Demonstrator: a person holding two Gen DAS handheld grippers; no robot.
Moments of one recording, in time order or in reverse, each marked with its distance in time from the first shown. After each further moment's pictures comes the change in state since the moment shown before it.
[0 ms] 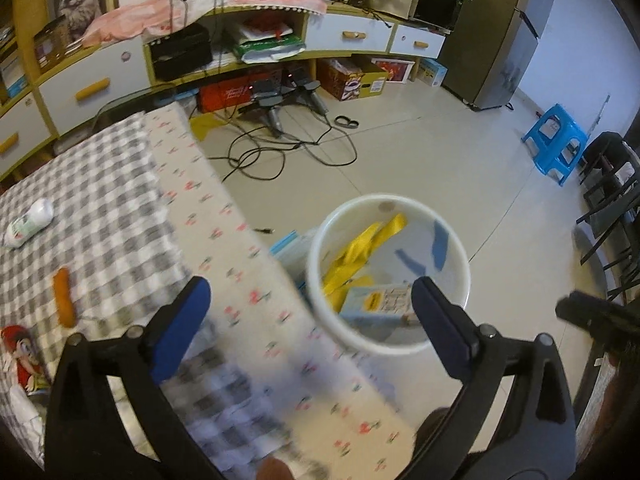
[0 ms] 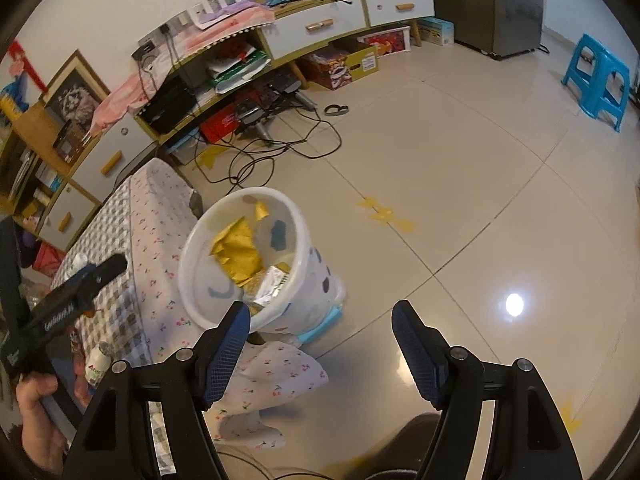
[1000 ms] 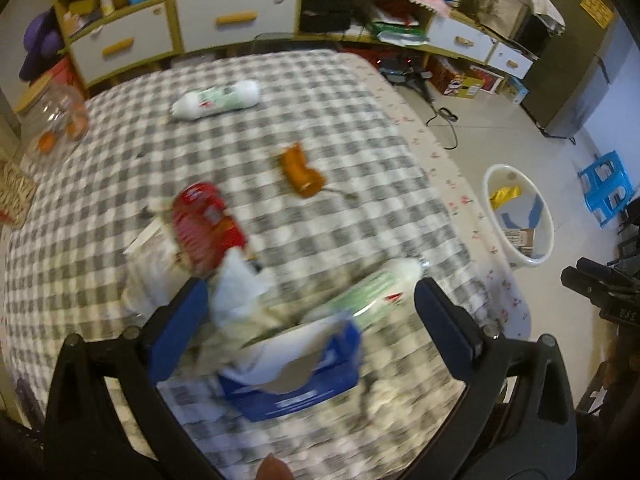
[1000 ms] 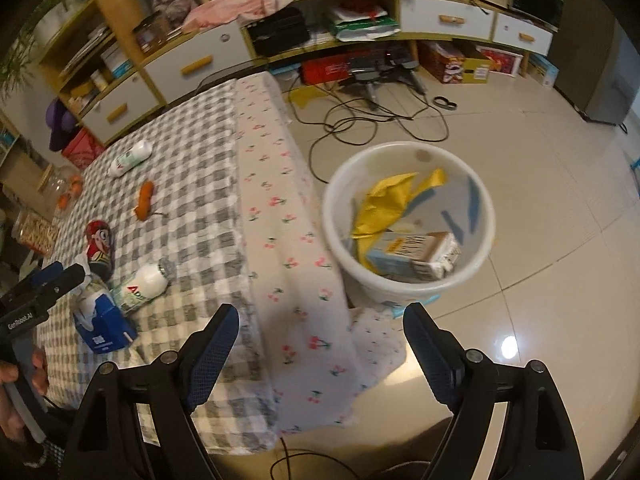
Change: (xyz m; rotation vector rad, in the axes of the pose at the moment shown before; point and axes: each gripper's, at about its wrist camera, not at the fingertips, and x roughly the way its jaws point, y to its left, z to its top) left arm -0.095 0.185 -0.098 -0.238 0.094 0.169; right arm 0.032 0.172 -0.052 -0.344 0.109 0.065
